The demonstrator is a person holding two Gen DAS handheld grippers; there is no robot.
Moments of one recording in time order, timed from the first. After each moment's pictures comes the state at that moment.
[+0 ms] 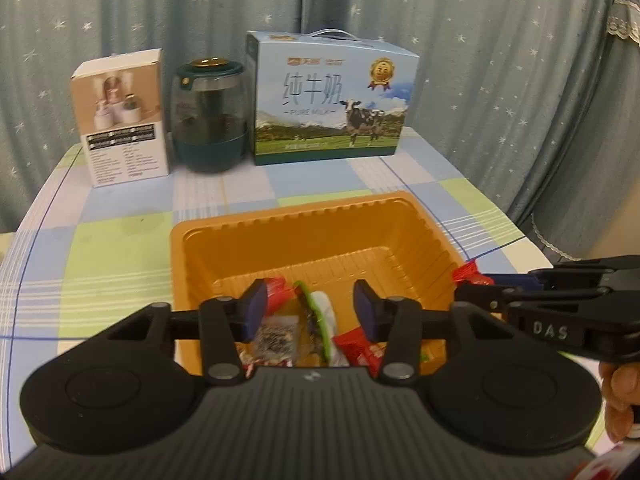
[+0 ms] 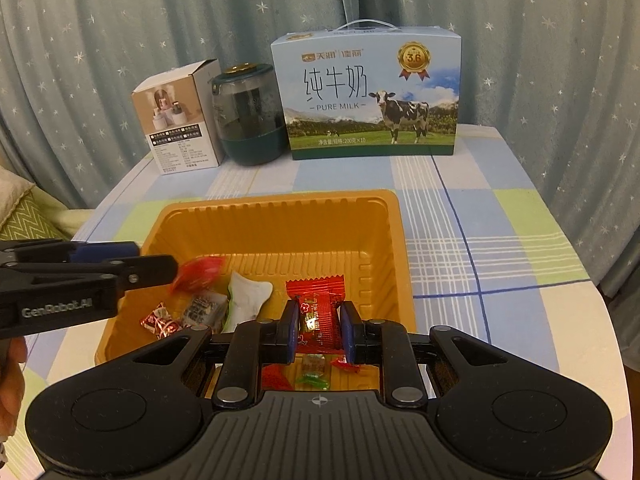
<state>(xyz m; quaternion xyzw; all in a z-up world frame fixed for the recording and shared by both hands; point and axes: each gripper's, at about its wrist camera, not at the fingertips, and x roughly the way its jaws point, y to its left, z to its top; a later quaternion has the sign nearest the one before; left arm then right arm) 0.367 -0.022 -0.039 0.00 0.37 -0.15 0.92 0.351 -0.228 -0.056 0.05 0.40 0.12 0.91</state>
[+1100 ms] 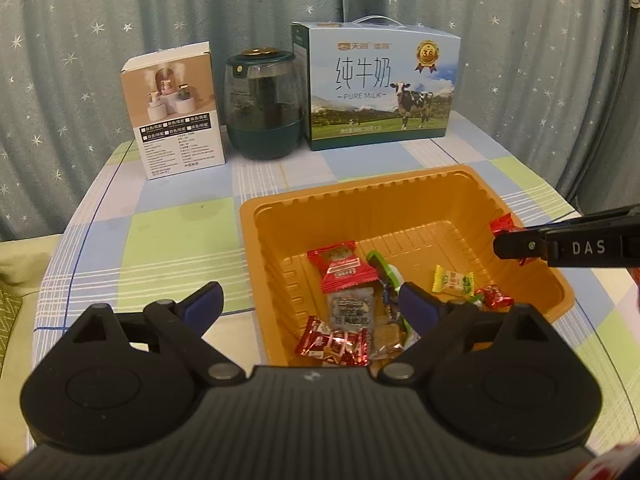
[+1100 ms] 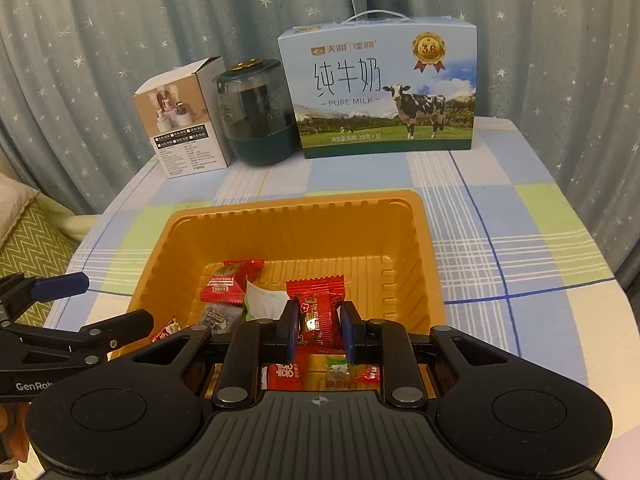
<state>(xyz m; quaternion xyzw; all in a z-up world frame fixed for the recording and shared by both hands) 0.359 0.004 -0.057 0.04 0.36 -0.10 0.93 0.374 -0.216 -0.067 0.09 0.40 0.14 0.90</state>
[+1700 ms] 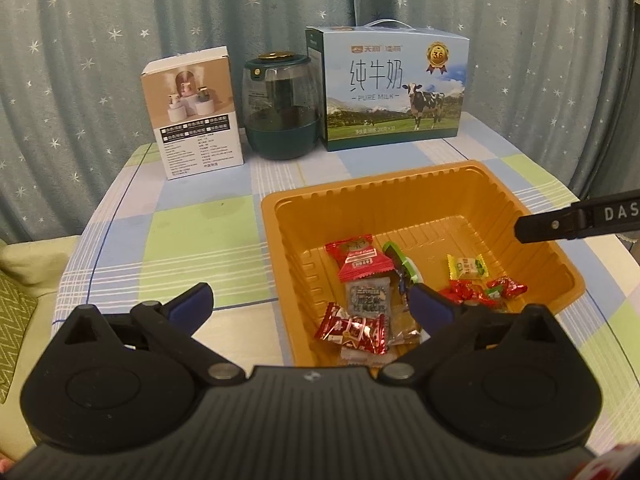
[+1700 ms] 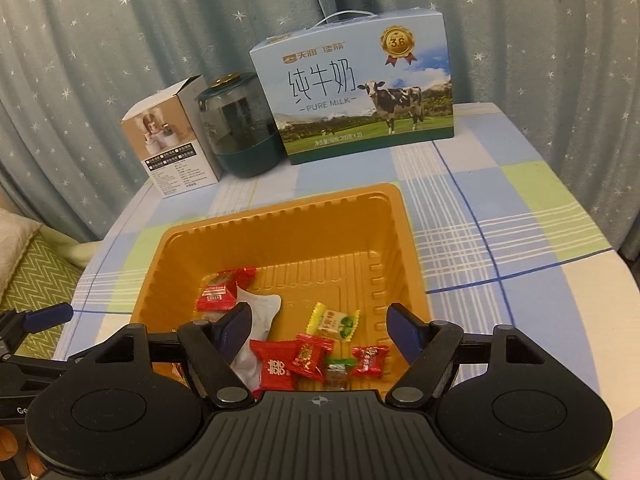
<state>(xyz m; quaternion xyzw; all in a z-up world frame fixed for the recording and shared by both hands) 0.341 0.012 -0.058 0.05 0.35 -0.08 0.93 0.363 -0.239 -0.062 0.12 0.40 0.12 0.90</state>
